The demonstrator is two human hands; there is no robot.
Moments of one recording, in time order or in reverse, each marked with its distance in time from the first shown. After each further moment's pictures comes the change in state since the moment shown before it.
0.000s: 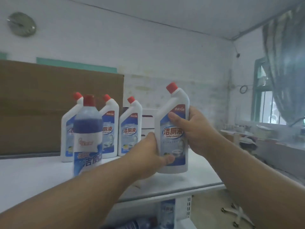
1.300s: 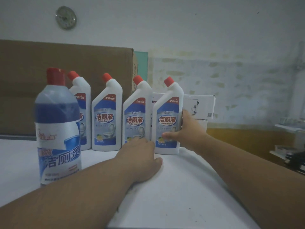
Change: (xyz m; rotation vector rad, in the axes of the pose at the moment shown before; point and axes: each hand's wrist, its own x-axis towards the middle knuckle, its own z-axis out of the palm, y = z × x) left_hand 0.089 -0.072 0.031 0.803 0.041 -0.225; right_hand 0.109 0.133 0.000 -0.436 -0.201 0.171
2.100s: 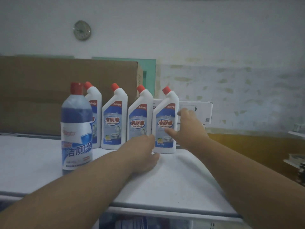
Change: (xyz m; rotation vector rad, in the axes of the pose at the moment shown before) left_hand -0.016 0.013 -0.021 -0.107 0.038 -0.025; right_hand -0.025 -0.020 -0.019 -0.433 0.167 -0.189
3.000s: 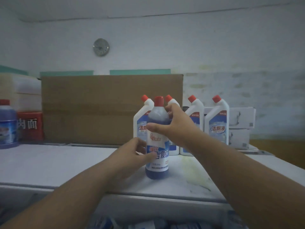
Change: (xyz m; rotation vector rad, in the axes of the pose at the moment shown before) left_hand -0.113 -0.181 -0.069 -0.716 0.088 -0.158; right_hand -0.041 -0.216 0.055 0.513 -0.153 -0.110
